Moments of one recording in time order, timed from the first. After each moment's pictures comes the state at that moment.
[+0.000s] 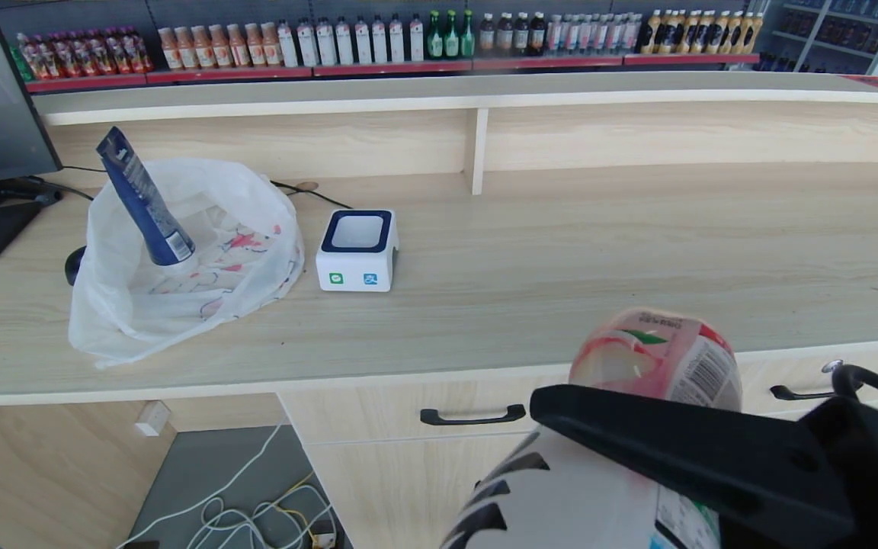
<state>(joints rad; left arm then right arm) 0.00 0.00 0.00 0.00 0.00 -0.01 1.14 1.41 -0.44 -1.24 0.13 -1.62</state>
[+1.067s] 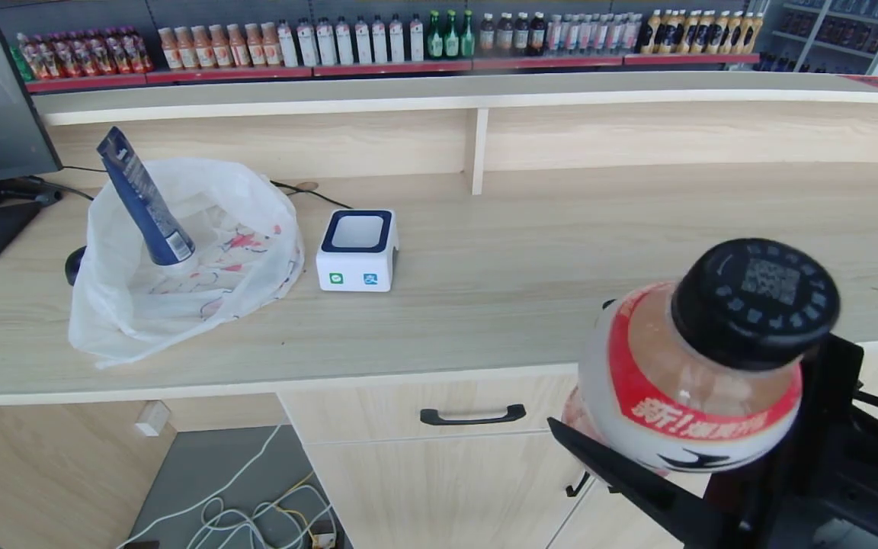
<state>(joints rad) 0.00 0.00 0.00 0.00 0.00 -0.01 0.95 1.36 -0.37 -1.24 0.03 -0.58</state>
